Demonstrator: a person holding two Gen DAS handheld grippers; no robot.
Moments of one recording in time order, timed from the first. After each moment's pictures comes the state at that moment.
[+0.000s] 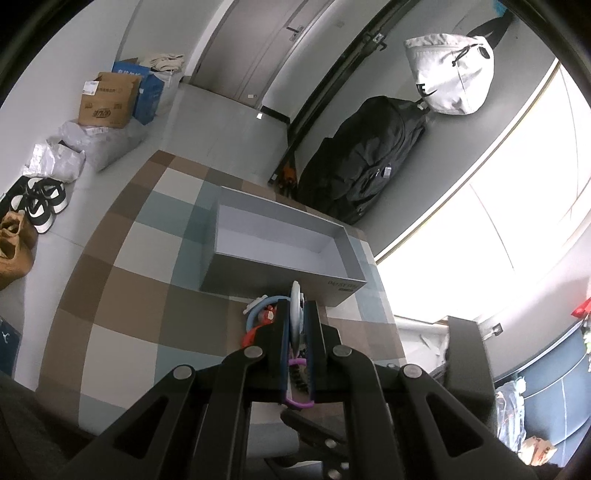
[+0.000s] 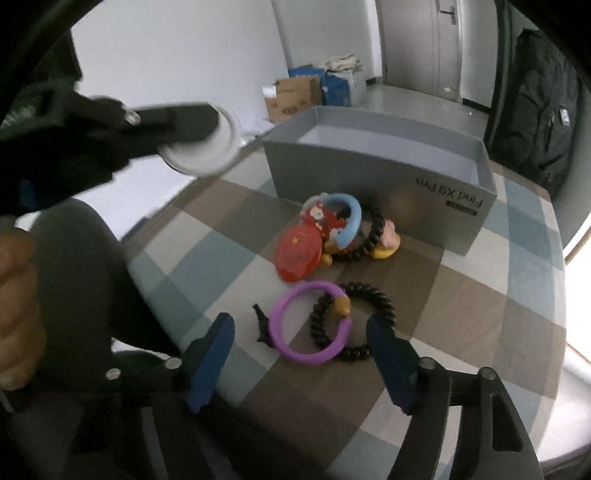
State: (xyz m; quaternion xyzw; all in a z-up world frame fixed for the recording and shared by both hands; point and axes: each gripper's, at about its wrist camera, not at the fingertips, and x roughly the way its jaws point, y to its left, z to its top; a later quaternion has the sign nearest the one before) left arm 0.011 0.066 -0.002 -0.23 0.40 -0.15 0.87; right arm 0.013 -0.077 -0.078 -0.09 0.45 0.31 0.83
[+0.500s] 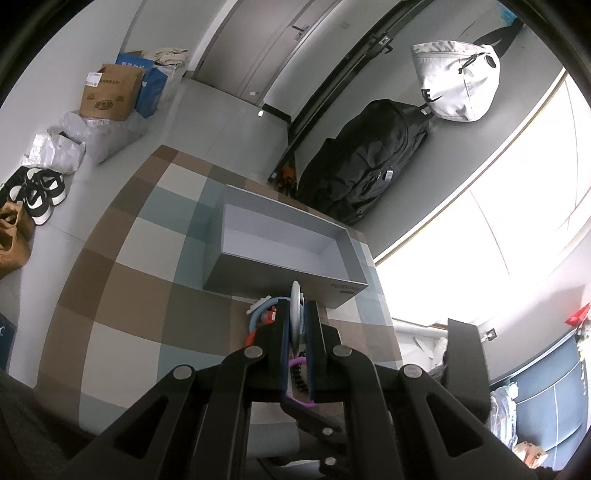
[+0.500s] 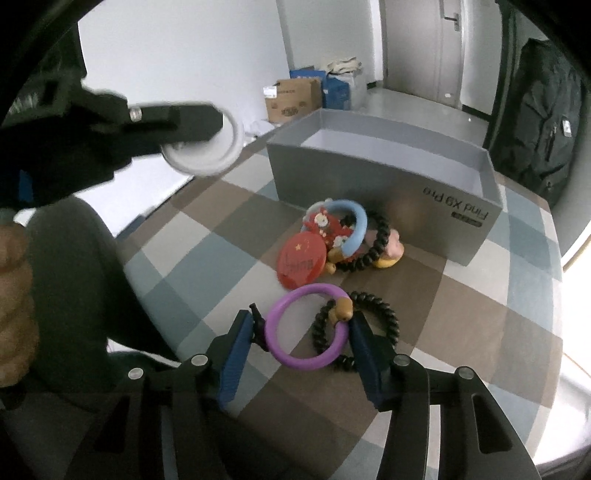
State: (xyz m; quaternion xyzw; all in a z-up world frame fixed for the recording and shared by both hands) left arm 0.016 0.076 -0.006 -0.25 0.40 -0.16 0.87; right arm 0.010 -0.074 -0.071 -0.08 0.44 0.32 0.83
